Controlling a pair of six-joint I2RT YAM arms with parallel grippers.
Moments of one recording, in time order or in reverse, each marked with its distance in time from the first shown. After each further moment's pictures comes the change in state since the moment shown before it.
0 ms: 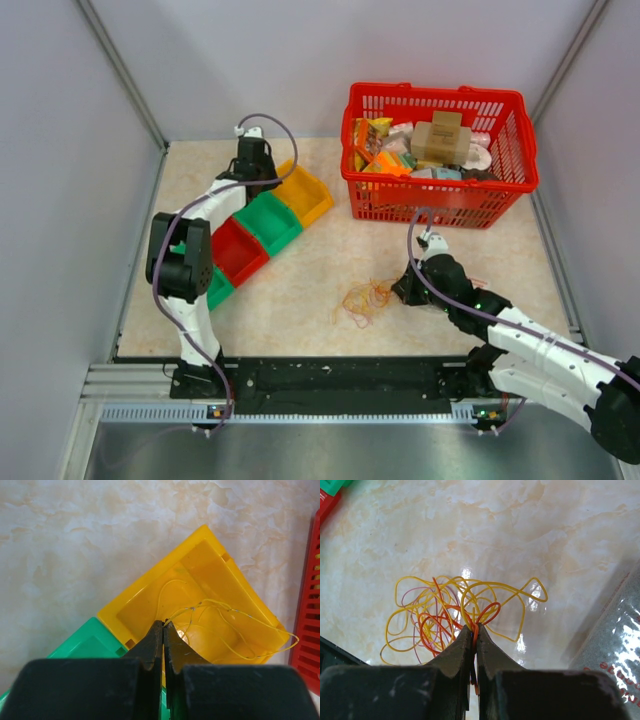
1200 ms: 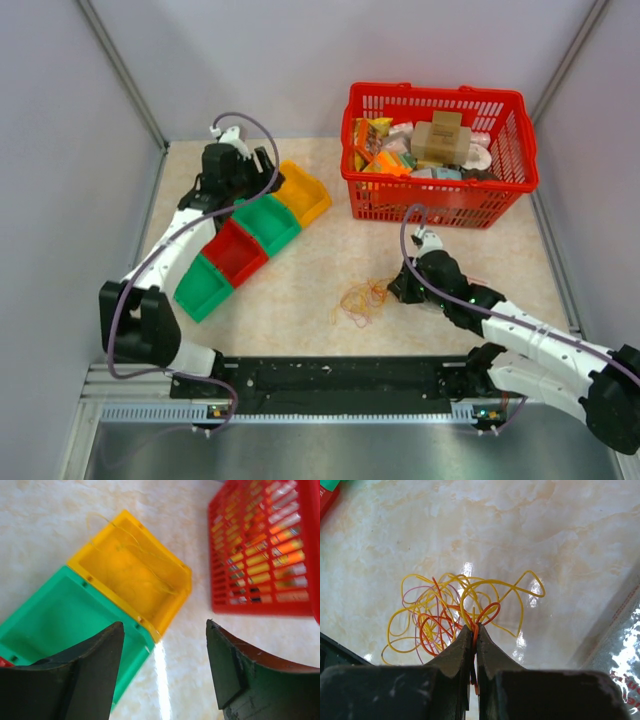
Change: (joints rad) left arm 0.009 -0.386 -0.132 -0.111 0.167 -0.002; right arm 0.000 0.064 0.027 0.017 -0.021 0.000
